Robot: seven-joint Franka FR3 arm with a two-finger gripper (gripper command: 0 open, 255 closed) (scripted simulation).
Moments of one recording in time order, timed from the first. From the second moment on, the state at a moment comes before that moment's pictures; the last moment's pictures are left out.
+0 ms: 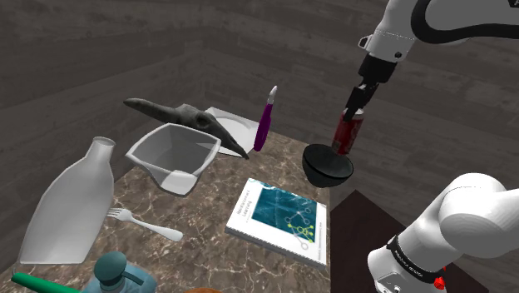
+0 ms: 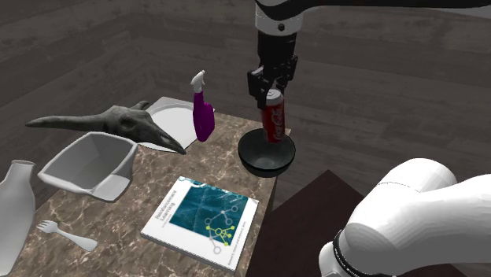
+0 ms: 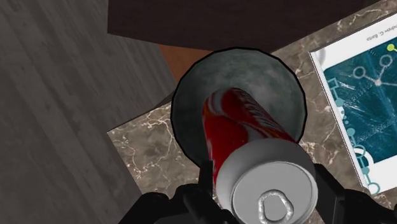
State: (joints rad) arm 0.03 -0.69 0.02 -2.40 0.02 1.70 -0.09
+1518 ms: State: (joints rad) arm 0.03 -0.69 0.02 -2.47 0.02 1.78 -0.09
